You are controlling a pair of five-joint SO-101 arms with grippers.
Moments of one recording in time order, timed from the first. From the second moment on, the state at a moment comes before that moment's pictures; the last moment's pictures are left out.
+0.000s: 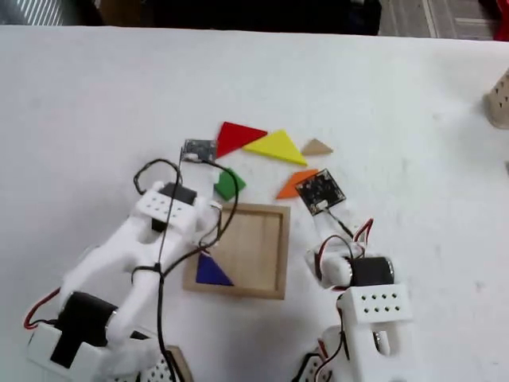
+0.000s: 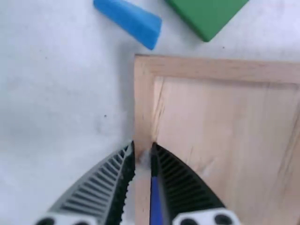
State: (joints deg) left arm 16.3 -7.8 44.8 56.0 17.8; right arm -8.5 -58.9 71.6 59.7 25.9
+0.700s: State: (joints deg) left arm 17.1 -19.6 45.7 65.6 15.8; right arm -8.4 -58.9 71.6 60.0 25.9
